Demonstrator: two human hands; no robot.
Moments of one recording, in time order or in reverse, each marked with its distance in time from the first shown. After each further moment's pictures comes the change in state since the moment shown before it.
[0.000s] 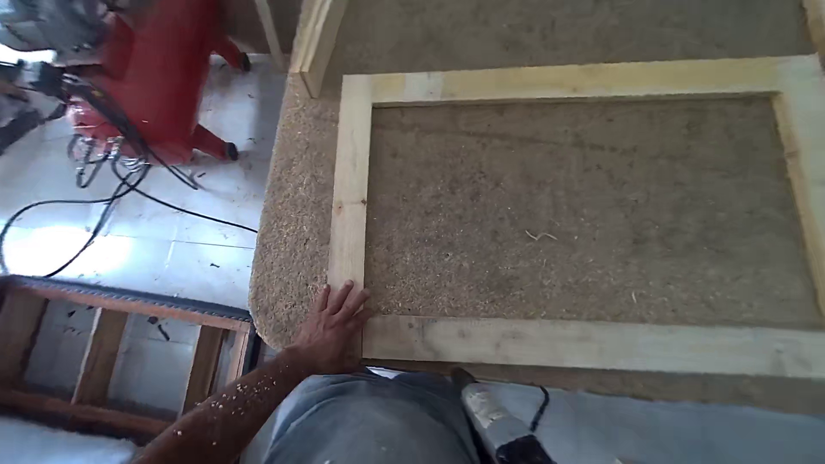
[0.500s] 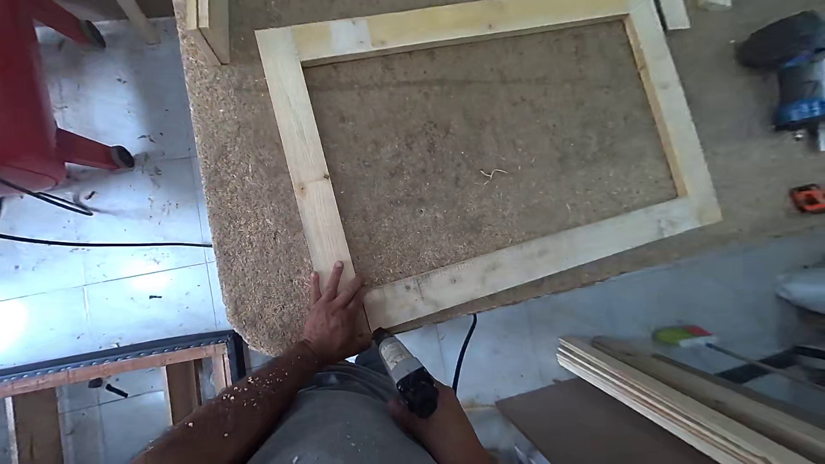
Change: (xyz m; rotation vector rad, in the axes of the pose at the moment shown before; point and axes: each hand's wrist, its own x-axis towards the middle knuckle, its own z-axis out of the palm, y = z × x) left_hand 0.001 -0.010 0.015 0.029 0.146 0.108; right_hand 0.032 -0.032 0.169 0.088 0.125 0.105
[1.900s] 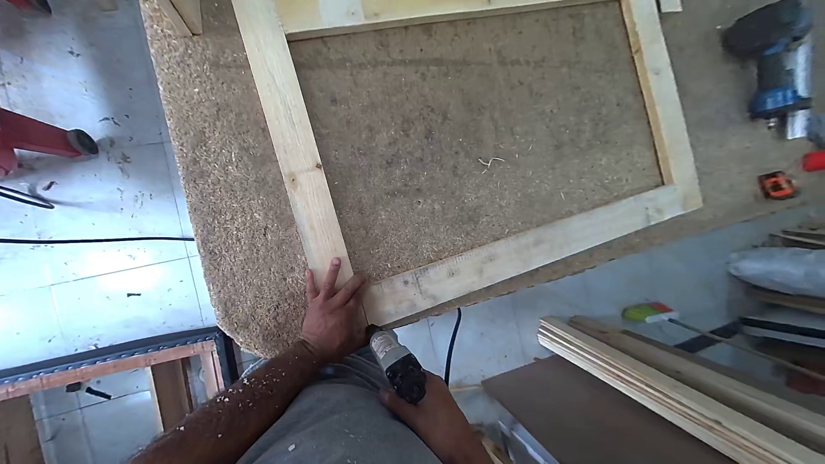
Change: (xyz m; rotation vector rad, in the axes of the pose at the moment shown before) left_hand 0.000 -0.007 0.018 -0.045 0.202 0.076; right_hand 0.018 -0.019 0.008 -0.026 -0.050 0.109
